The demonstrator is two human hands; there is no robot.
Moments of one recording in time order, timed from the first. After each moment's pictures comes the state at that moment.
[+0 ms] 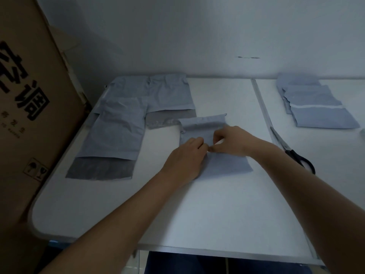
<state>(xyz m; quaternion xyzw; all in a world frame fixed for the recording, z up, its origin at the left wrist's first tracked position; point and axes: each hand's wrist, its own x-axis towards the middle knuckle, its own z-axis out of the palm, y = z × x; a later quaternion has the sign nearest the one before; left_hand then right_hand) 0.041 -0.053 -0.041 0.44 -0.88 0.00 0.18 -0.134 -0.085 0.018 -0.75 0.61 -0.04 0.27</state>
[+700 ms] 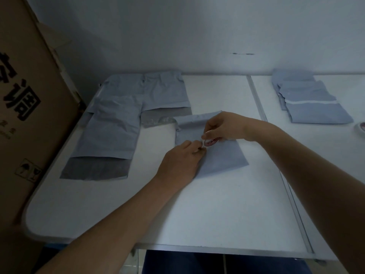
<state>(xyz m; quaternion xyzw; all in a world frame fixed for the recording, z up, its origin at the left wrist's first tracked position) 0.045 -0.043 -0.052 0.41 -0.88 0.10 0.20 -0.136 -0.104 0.038 -0.72 0.57 -0.08 0.40</state>
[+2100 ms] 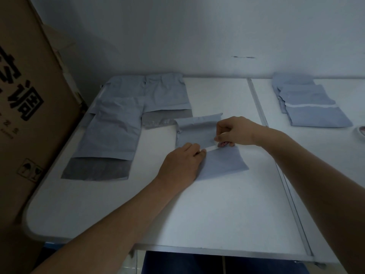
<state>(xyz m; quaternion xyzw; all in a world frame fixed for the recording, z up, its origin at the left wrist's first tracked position) 0.044 -0.044 -0.058 0.41 -0.88 0.12 0.20 -0.158 -0.104 0.030 -0.74 0.60 -0.05 0.31</state>
